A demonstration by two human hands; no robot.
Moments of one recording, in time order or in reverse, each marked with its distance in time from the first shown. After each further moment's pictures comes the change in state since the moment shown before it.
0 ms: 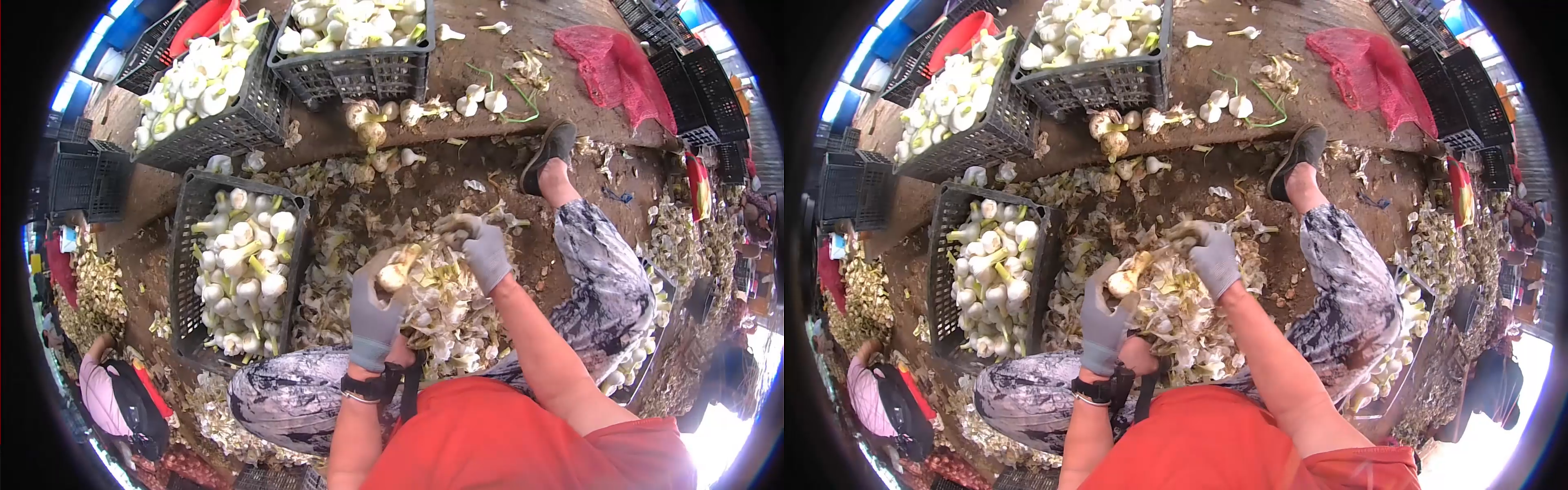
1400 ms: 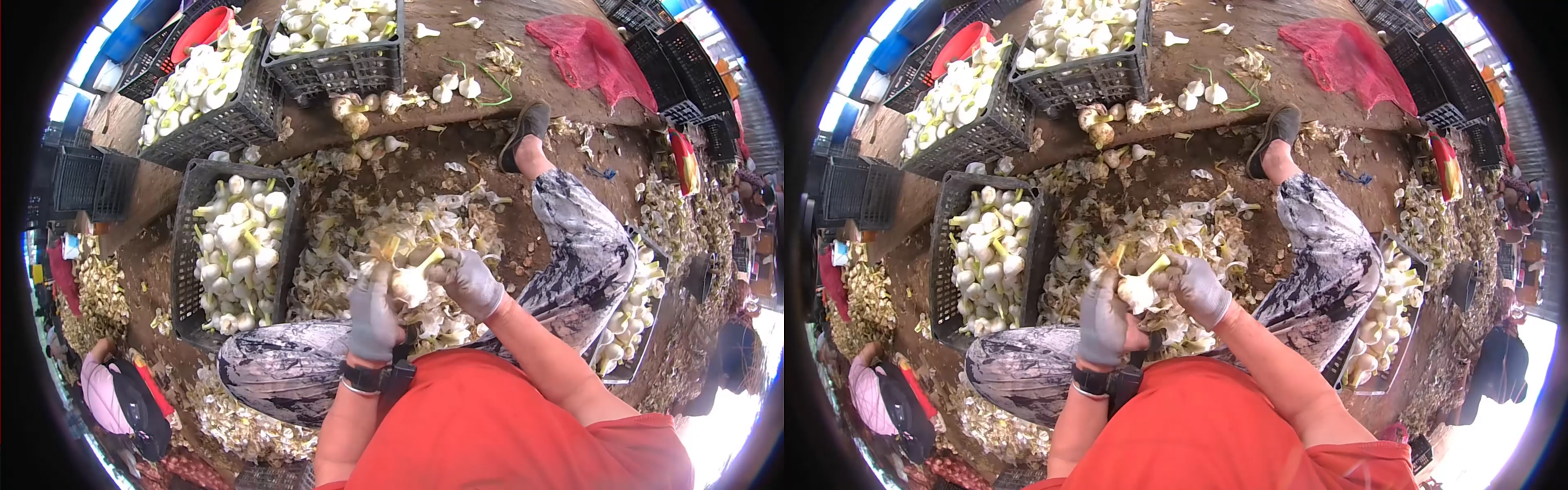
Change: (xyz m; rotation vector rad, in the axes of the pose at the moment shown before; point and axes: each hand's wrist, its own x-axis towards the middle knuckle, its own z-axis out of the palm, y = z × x) left_hand -0.060 0.054 0.023 -0.260 0.030 -0.075; right_hand -0.113 -0.017 0.001 0.237 -0.291 0.151
